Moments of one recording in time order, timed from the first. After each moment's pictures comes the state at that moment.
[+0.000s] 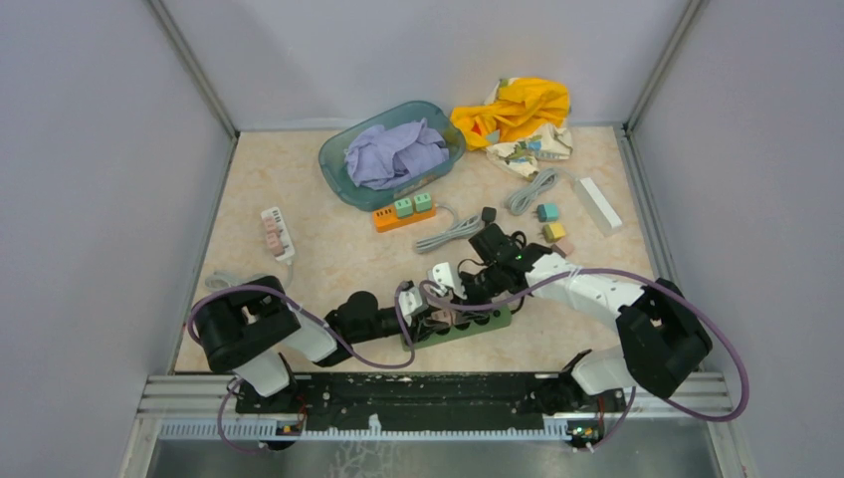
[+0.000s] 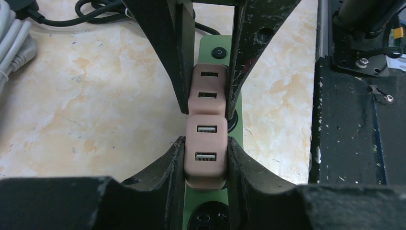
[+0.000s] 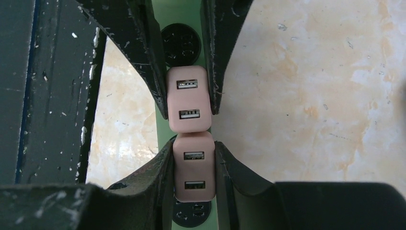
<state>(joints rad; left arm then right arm) -1.05 1.62 0.23 1.24 0.24 -0.01 0.70 1.36 0.78 -0.53 -0.68 -0.90</state>
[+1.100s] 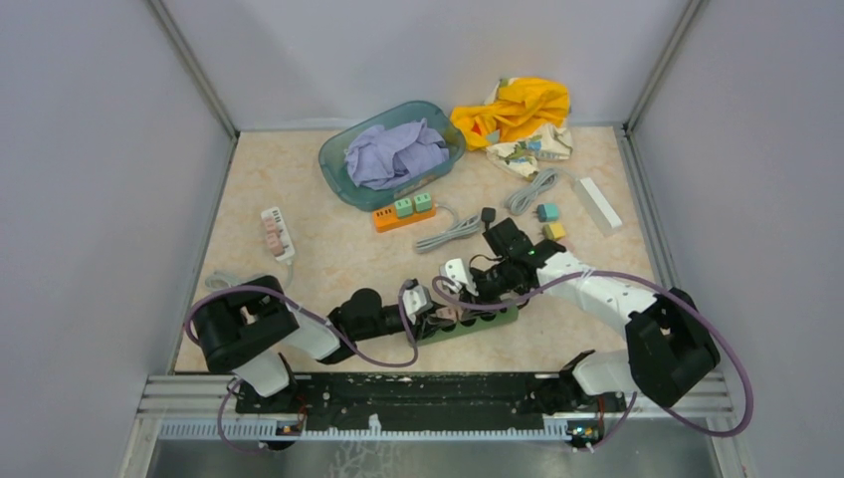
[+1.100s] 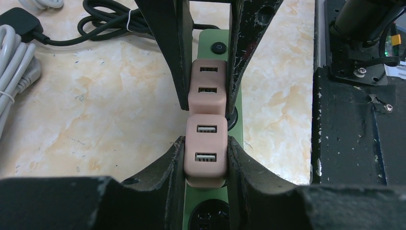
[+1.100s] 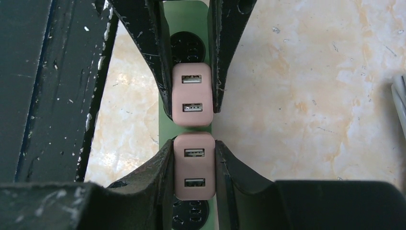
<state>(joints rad) -1.05 1.62 0.27 1.22 0.23 0.02 0.61 1.31 0.78 -0.60 -0.78 -1.00</state>
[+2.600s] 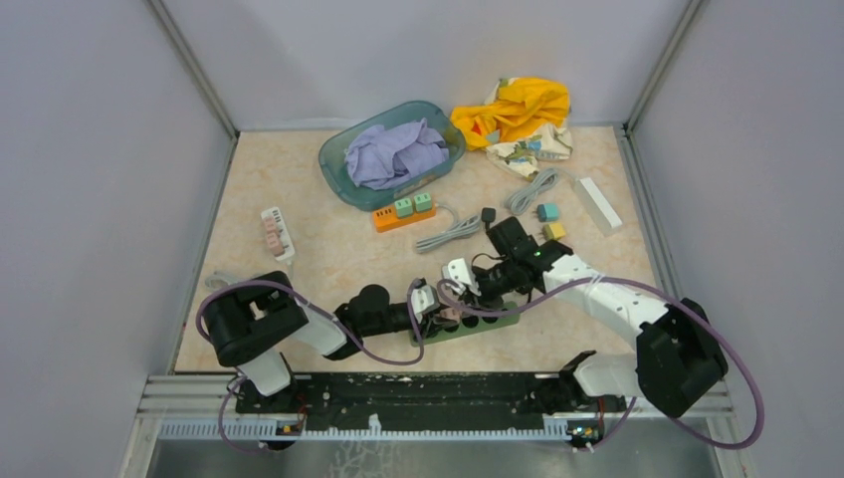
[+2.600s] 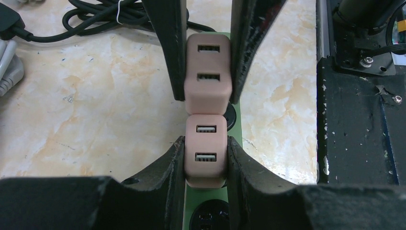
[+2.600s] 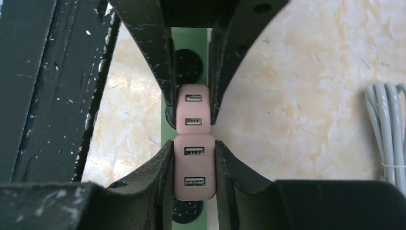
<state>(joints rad) -1.05 1.67 0.32 1.17 0.27 0.03 0.60 1.26 0.78 -0.61 -0.79 -1.03</state>
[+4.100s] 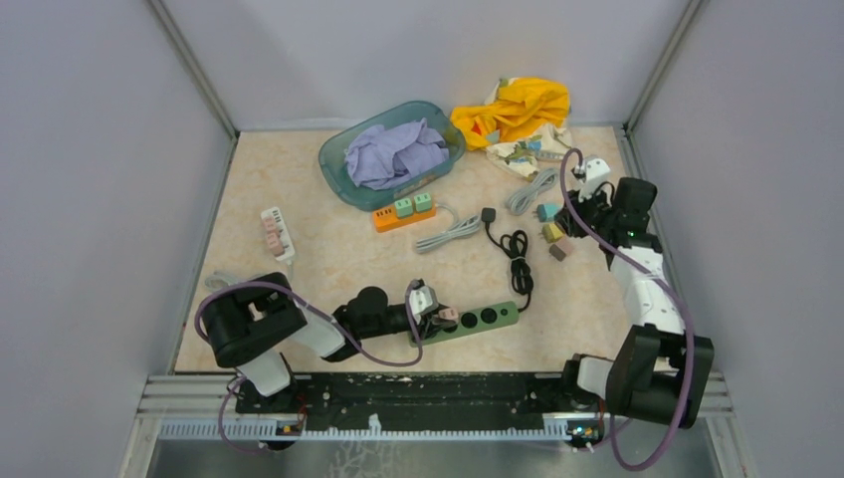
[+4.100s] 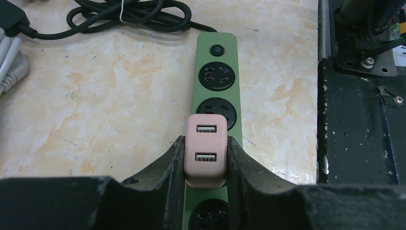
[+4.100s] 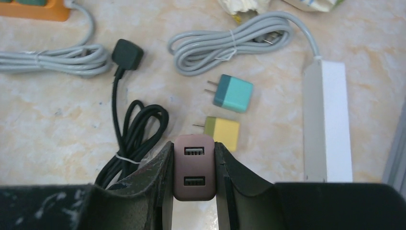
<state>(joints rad) -1.05 1.66 0.30 1.19 0.26 0.02 -0.21 1.19 0.82 -0.23 -0.58 -0.39</state>
